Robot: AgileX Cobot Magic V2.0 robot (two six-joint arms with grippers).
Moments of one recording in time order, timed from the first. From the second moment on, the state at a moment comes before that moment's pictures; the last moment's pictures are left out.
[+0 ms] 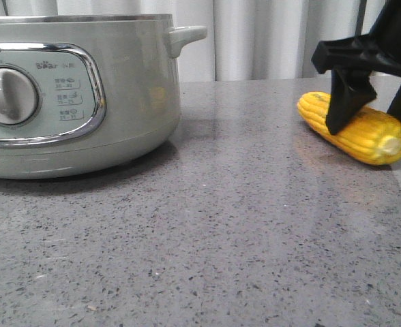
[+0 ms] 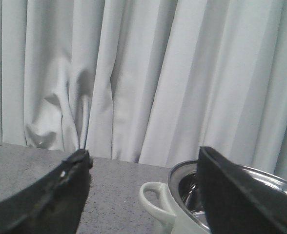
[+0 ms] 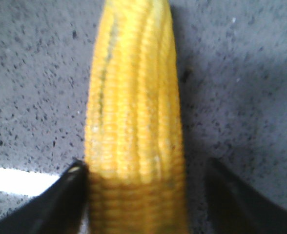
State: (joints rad) left arm 0.07 0.20 -0.39 -0.90 0.10 0.65; right arm 0.24 1.47 -1.01 0.02 0.63 0.10
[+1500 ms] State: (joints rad) left arm 0.05 0.20 -0.39 -0.94 0.34 0.65; right arm 0.70 1.74 -1.69 0.04 0.62 0.10
